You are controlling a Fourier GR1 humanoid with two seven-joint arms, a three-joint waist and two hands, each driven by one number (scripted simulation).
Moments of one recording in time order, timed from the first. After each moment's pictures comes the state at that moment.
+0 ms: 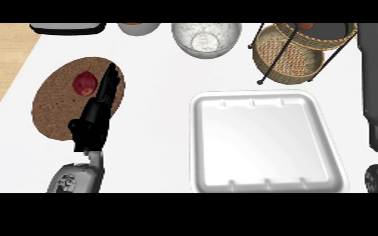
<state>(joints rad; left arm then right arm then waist) -0.15 0.03 -0.07 -1.56 -0.17 0.15 0.06 -1.08 -0.33 -0.48 -0.89 1.00 0.11 0.44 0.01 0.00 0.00</state>
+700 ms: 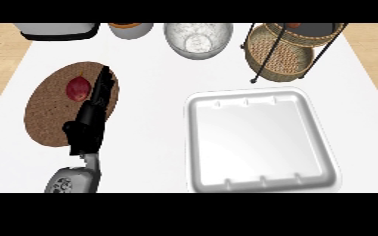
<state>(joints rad) -0.12 0.03 -0.05 -1.57 -0.17 0.17 0.06 -0.89 -0.51 -0.79 -1.09 0.72 0.11 0.47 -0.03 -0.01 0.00</state>
